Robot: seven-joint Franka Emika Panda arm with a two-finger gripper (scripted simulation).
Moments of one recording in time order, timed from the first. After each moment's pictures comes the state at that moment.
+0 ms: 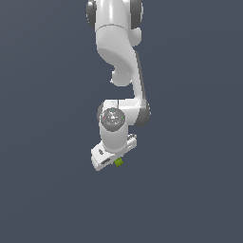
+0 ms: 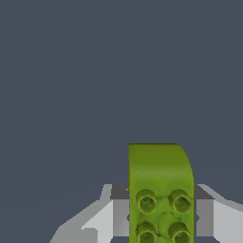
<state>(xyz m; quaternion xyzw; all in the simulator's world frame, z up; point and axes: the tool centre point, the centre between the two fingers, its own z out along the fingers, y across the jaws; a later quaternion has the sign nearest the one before) 0.087 -0.023 0.064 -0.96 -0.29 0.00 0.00</state>
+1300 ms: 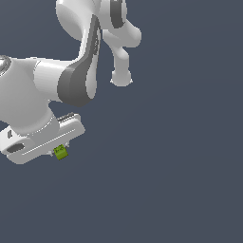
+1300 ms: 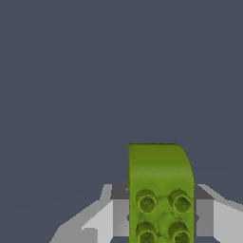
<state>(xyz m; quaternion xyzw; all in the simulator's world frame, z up) 0.114 -0.211 0.219 -0.96 -0.29 0.00 0.00</state>
